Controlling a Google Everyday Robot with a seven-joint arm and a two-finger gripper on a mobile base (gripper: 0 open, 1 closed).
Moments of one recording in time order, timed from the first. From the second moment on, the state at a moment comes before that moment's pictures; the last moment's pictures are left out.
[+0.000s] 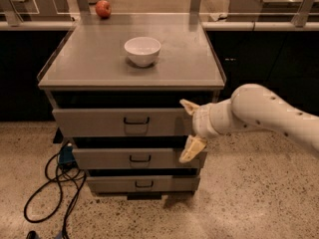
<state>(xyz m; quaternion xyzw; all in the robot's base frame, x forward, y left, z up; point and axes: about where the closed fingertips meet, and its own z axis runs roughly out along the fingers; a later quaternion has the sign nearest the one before) 0.582 -0.088 0.718 -0.68 0.63 0.05 0.37</state>
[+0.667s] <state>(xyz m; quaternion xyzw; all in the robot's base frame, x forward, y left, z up) 0.557 -0.050 0.695 -0.69 0.62 0.08 0.36</state>
